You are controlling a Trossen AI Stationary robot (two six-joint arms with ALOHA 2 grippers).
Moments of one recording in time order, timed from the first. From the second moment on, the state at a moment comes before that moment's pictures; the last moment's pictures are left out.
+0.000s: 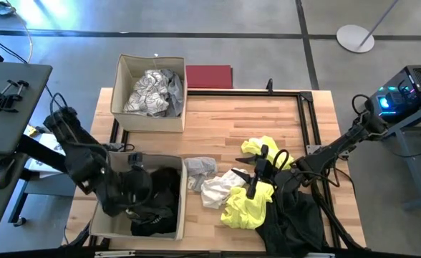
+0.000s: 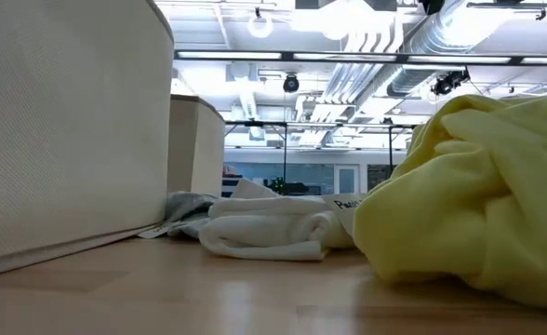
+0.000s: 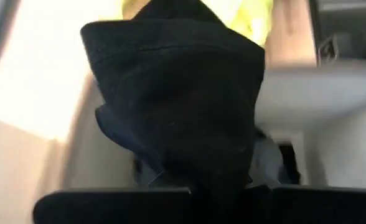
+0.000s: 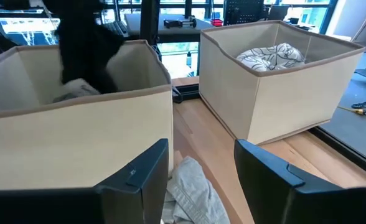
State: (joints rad) left arm -0.83 1.34 1.45 -1.27 -0.56 -0.72; right arm 0.56 1.34 0.87 0.17 0.87 0.23
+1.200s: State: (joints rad) left arm -0.63 1.21 0.80 -0.82 0.30 -1.11; right arm 0.56 1.34 0.87 0.14 0.86 0.22
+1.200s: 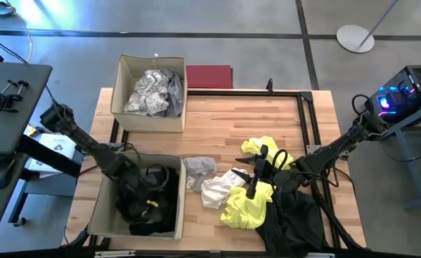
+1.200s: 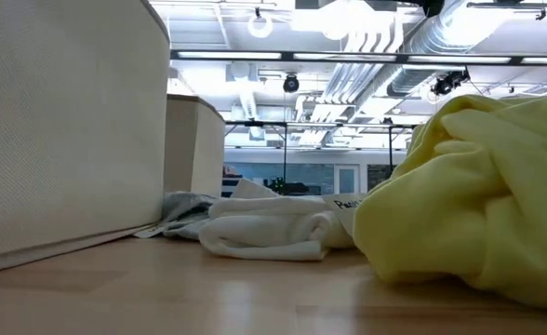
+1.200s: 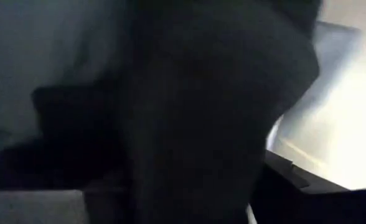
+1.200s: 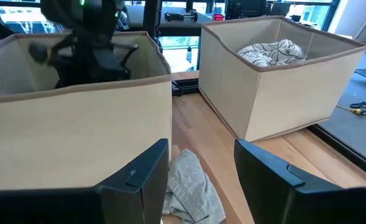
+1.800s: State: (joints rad) left arm -0.69 0.91 0.96 -0.81 -0.03 -1.01; right arm 0.56 1.34 0.87 0.14 0.86 0.23
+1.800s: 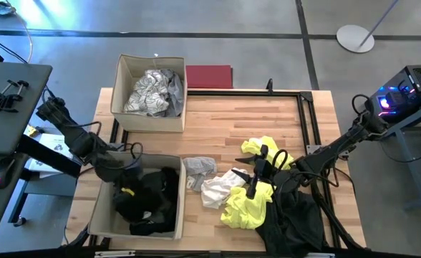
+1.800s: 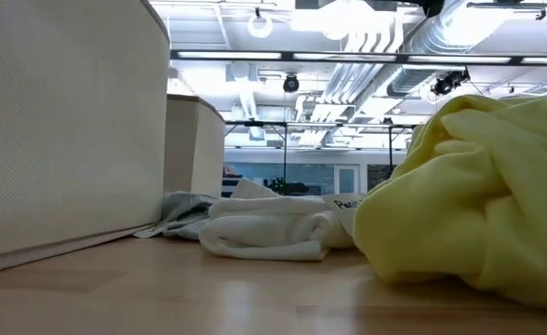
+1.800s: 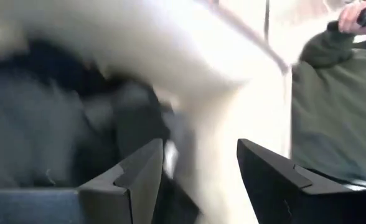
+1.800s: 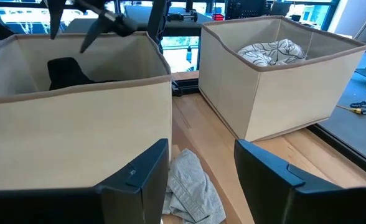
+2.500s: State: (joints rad) left arm -0.66 1.38 0.96 0.20 -0.72 0.19; right arm 0.41 1.58 0.87 0.25 0.52 0.18
